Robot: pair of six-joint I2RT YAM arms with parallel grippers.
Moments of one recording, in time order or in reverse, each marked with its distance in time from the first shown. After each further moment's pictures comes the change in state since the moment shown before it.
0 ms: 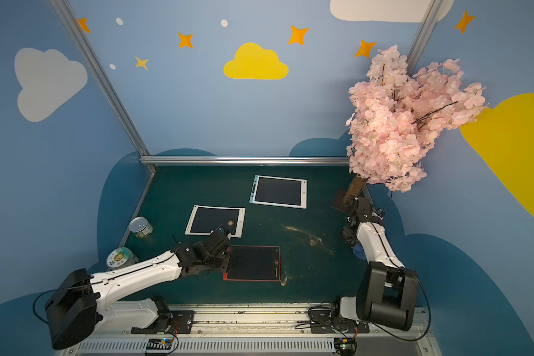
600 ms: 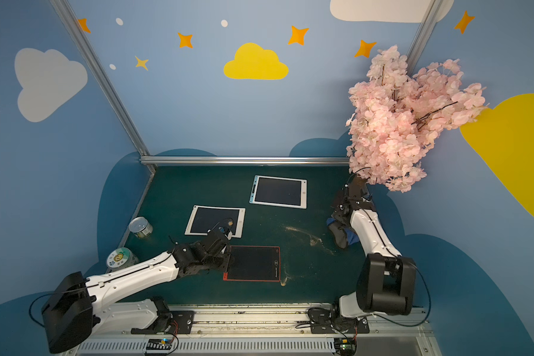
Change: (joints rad) left arm 0.020 -0.045 -0.022 0.051 0.074 0.003; right arm 0.169 -0.075 0.117 -0.078 -0.044 -0.058
